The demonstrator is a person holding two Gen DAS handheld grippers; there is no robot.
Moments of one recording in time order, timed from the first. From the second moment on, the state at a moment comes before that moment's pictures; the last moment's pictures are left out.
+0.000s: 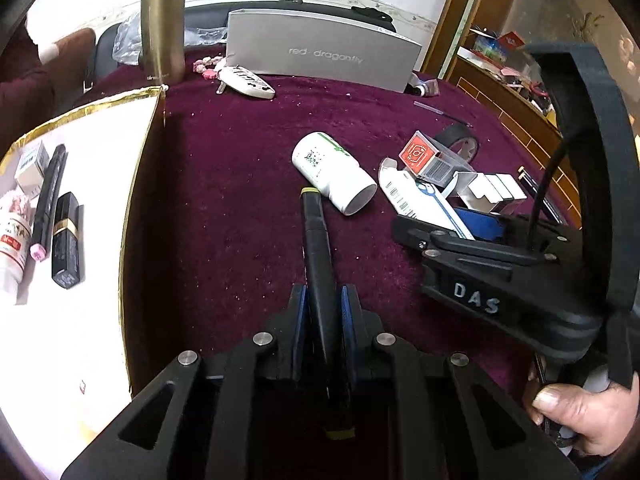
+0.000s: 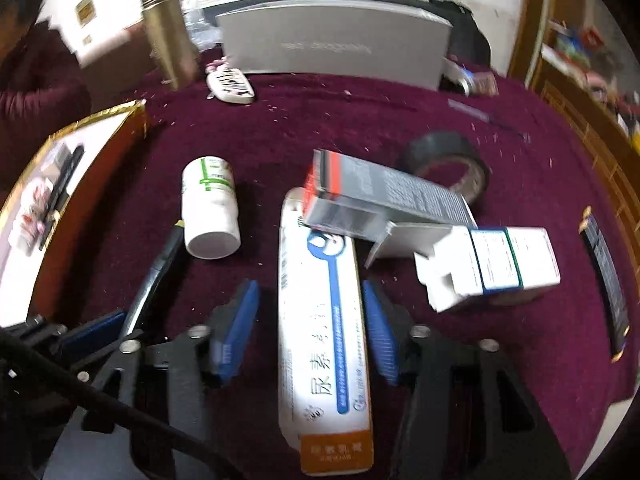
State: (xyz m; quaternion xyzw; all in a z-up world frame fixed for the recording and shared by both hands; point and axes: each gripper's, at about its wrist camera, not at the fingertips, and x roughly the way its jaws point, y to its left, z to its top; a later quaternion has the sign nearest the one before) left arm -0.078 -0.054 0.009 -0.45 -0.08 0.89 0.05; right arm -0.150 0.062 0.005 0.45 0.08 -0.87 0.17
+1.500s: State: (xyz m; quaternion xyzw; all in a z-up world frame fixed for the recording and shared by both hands) left arm -0.087 -0.038 0.007 -0.44 -0.04 0.89 0.04; right arm -0.137 0.063 0.006 0.44 0.05 -0.87 0.22
